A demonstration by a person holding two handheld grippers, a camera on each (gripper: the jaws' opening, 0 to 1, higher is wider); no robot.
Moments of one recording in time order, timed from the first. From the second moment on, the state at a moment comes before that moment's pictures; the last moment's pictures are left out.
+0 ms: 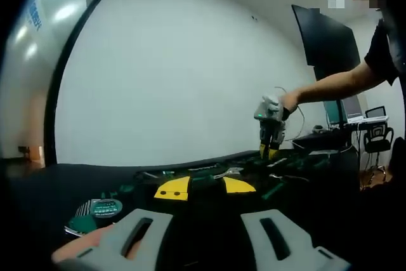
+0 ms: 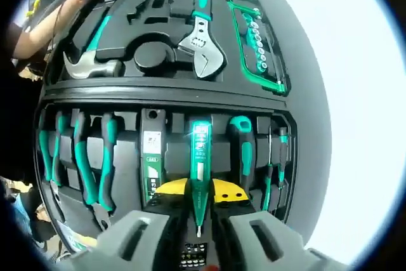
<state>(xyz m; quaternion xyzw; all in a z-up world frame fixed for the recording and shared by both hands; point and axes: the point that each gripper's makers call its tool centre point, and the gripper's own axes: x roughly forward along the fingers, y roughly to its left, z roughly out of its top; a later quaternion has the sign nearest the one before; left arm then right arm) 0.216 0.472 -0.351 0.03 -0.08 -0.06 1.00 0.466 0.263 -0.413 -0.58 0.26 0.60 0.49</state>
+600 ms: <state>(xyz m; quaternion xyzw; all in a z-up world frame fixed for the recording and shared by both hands) 0.217 0.471 -0.353 0.03 -0.07 -0.05 1.00 0.471 0.263 -0.403 -0.50 0.29 0.61 0.55</state>
